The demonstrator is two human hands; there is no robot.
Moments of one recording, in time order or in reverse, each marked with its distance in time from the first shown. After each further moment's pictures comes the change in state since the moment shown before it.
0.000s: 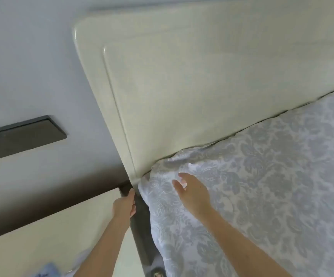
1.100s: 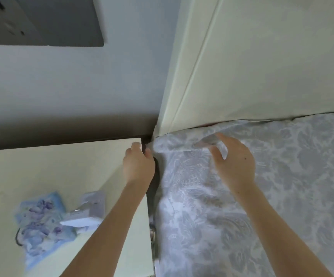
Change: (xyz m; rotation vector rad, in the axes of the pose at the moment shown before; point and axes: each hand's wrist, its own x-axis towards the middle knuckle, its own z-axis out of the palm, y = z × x) left_hand 0.009 -0.020 -0.020 0.572 0.312 0.491; right_hand 0.037 0.015 0.038 -0.337 0.220 -0.190
